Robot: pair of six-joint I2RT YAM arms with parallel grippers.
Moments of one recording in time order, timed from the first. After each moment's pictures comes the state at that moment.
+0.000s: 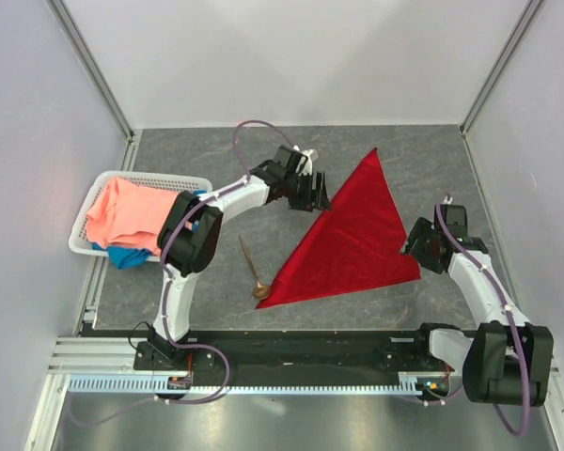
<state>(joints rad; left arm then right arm) -0.60 2.17 1.62 -0.26 0.40 -0.48 -0.11 1.11 0.65 -0.56 -0.02 0.47</state>
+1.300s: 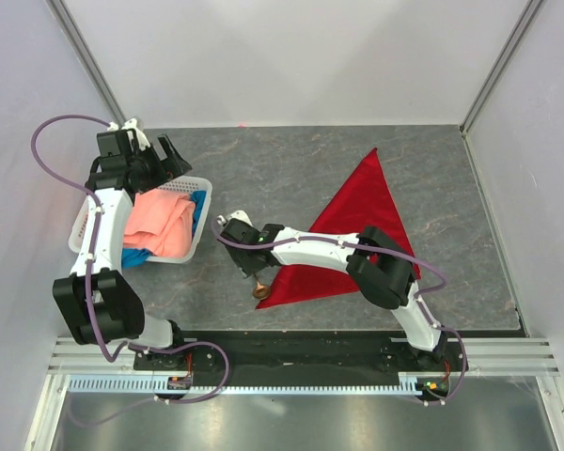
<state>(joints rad) 0.17 1.44 1.31 -0.53 0.32 -0.30 1.10 2.14 1.64 -0.56 0.26 0.45</state>
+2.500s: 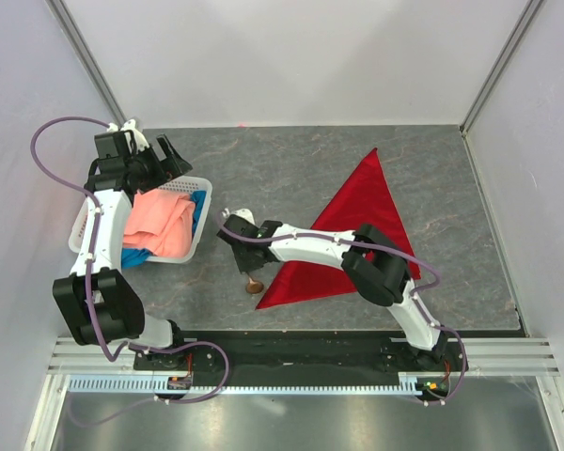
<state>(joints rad) 0.19 1.44 1.29 -0.50 0.38 -0.30 1.08 2.19 1.68 -0.57 0.17 0.64</state>
